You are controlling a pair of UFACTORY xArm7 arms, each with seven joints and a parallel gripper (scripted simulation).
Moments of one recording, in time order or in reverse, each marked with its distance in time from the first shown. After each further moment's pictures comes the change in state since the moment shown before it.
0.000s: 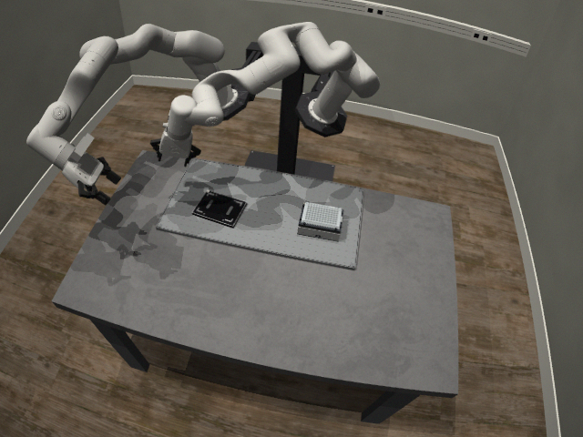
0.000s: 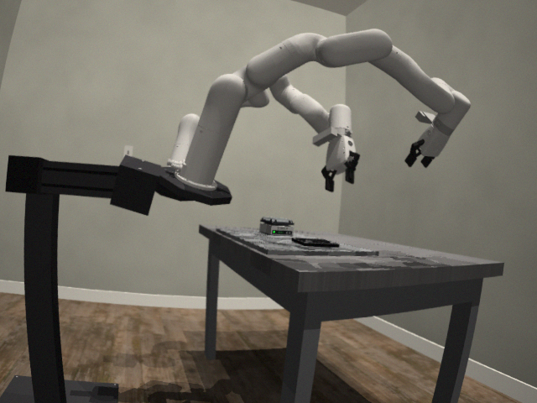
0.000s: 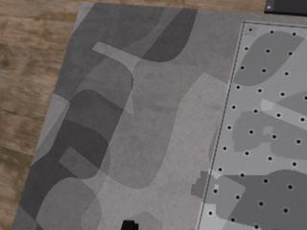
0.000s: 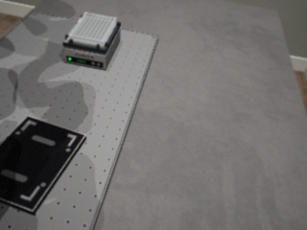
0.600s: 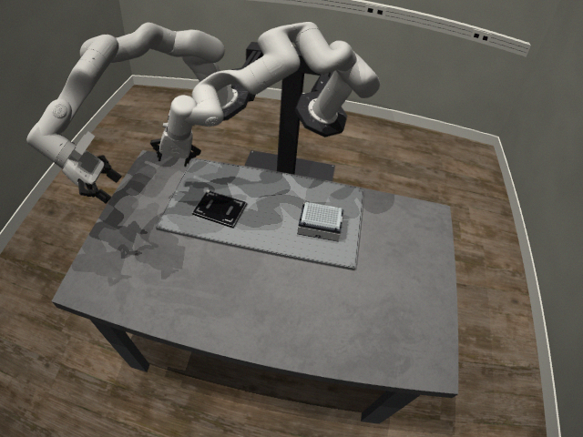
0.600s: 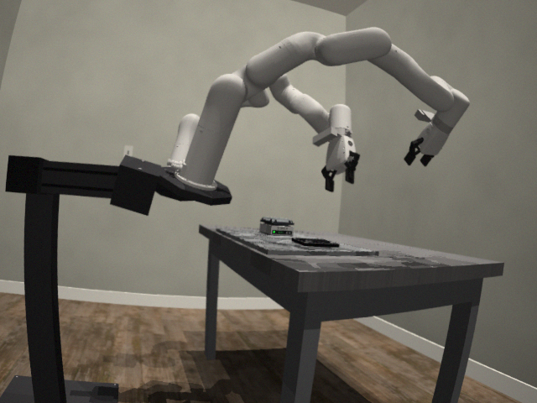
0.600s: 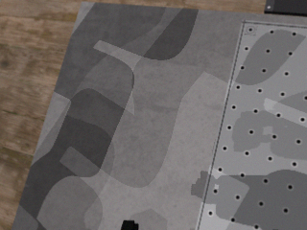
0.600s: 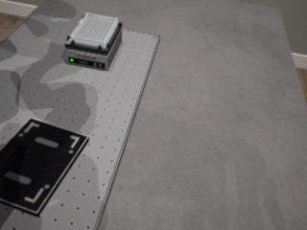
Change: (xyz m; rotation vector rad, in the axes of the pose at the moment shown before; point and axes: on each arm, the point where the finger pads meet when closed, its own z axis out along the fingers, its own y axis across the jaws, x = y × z) left arm 0.000 0.000 0.000 0.000 0.000 0.000; right arm 0.005 -0.002 -0.002 0.006 -0.007 0.008
